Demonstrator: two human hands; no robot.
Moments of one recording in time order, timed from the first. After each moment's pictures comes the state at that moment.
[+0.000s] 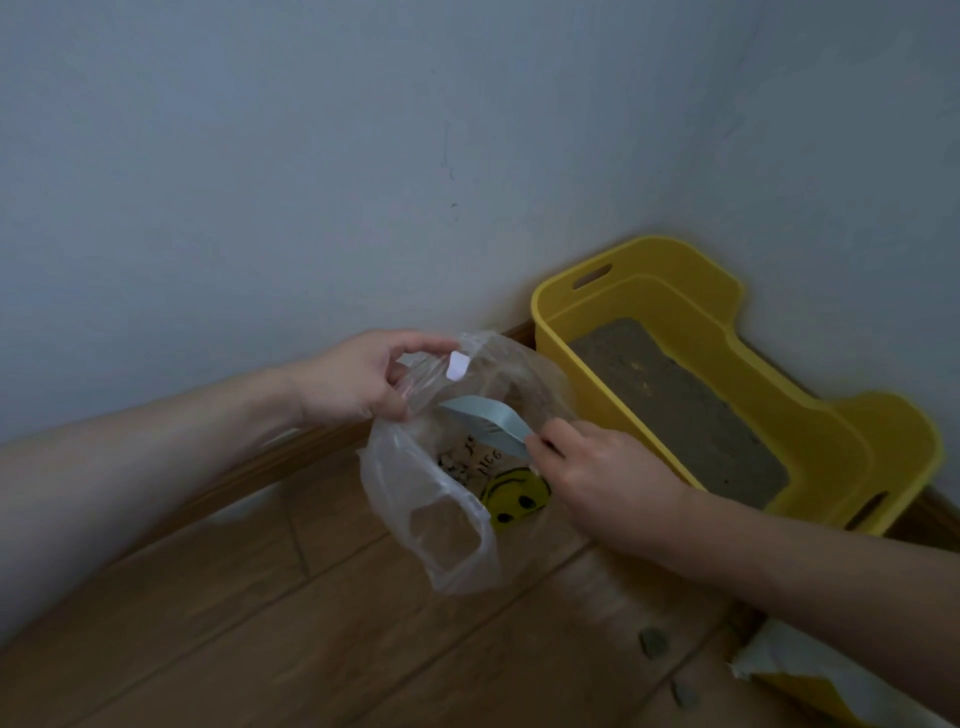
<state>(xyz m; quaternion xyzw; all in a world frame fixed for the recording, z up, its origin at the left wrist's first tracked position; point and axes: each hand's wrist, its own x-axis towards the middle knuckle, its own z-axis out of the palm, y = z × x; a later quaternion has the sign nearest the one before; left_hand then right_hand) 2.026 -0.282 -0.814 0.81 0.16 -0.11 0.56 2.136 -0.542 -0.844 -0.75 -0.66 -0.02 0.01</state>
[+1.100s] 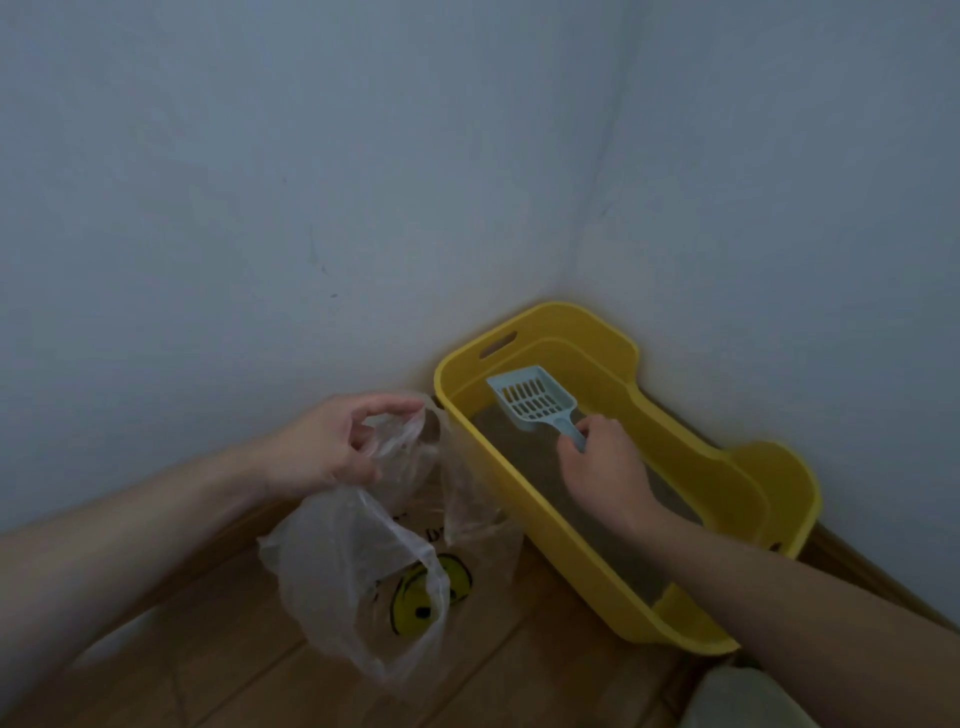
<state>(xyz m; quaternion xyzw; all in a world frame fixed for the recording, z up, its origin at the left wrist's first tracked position) 2.102 -0.307 -0.824 0.82 0.10 -0.08 0.55 2.274 -0.565 -0.901 -0.93 -0.18 0.07 0.30</state>
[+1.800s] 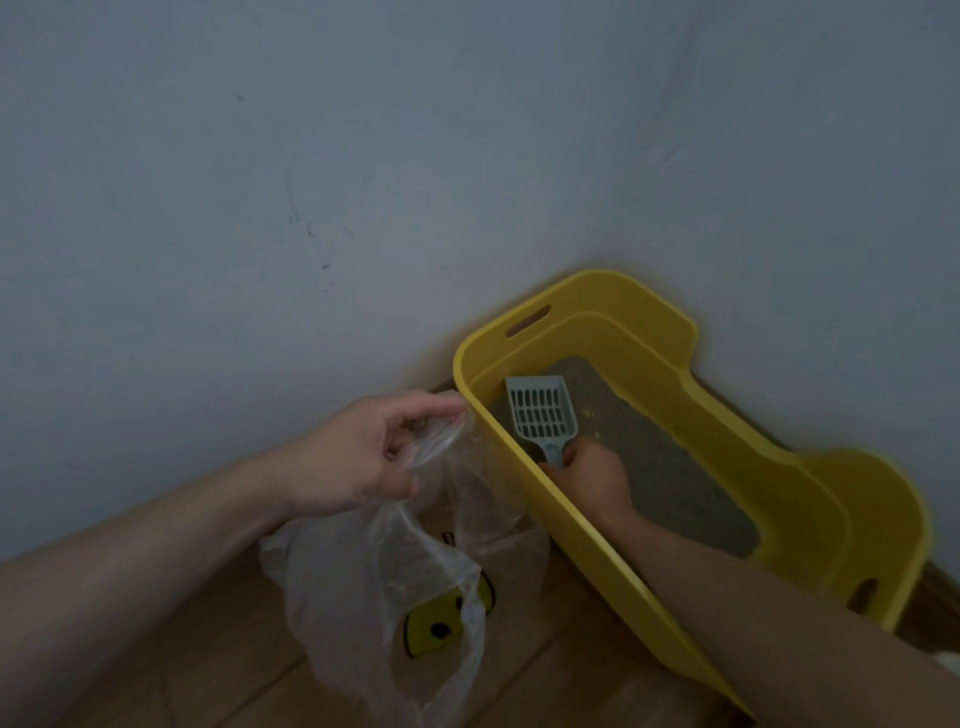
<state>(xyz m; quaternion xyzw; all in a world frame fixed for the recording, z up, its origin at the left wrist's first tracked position) 2.134 -0.304 -0.858 0.80 0.06 -0.07 0.59 2.292 -0.518 -0.971 -0.94 -0.12 0.20 0.25</state>
